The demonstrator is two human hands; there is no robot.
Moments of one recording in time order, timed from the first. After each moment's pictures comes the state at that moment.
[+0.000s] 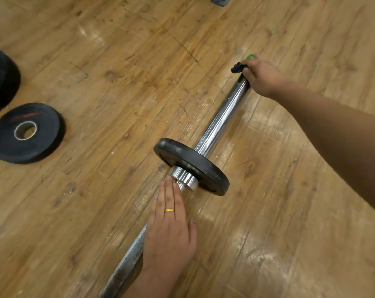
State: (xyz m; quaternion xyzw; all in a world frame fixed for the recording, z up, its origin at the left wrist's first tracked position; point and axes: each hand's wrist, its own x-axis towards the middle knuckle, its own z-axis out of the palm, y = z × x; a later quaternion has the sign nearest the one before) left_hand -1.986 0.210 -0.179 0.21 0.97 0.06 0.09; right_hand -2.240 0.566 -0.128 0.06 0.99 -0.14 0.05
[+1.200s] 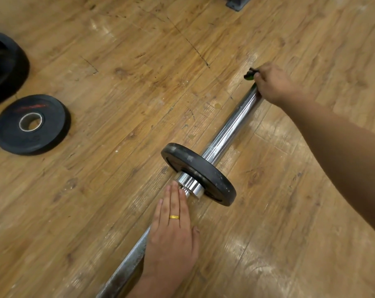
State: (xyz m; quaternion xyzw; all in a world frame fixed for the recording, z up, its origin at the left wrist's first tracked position) left_hand -1.983 0.213 -0.179 0.21 0.97 0.06 0.08; right_hand -2.251 0.563 -0.132 0.06 0.99 -0.11 0.00
